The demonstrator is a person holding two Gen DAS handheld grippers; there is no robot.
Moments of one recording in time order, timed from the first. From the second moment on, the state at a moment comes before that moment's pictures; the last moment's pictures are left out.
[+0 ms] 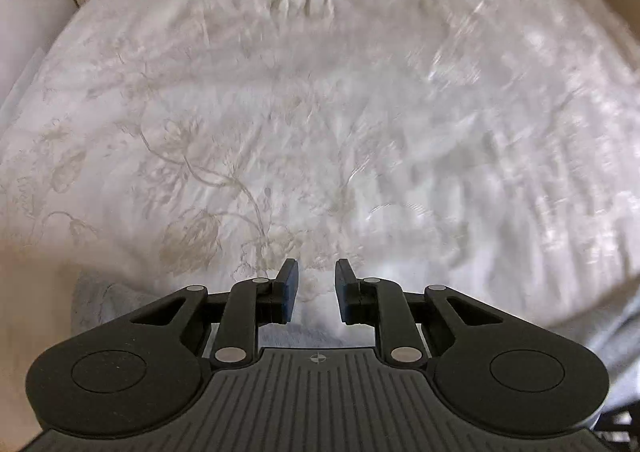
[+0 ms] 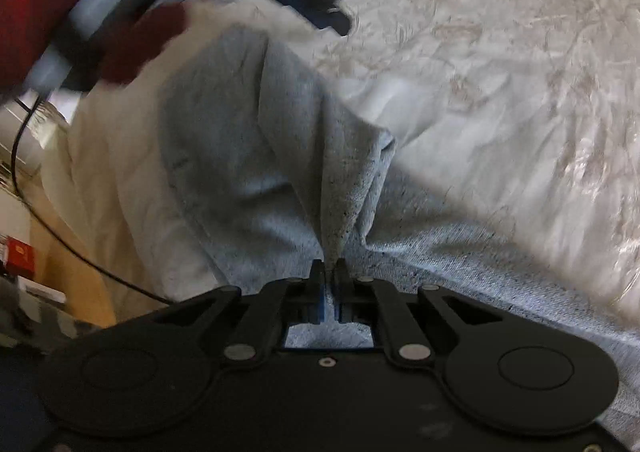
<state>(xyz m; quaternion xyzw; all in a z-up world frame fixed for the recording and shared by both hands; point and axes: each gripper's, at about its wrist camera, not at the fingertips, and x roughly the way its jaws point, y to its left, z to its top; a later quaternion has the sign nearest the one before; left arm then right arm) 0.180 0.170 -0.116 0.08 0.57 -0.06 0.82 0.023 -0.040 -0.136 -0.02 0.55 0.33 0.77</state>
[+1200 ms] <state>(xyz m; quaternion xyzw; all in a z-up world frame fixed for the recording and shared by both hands) 0.059 0.222 -0.115 0.05 0.52 -0.03 0.85 0.142 -0.020 -0.149 0.16 0.54 0.32 0.76</state>
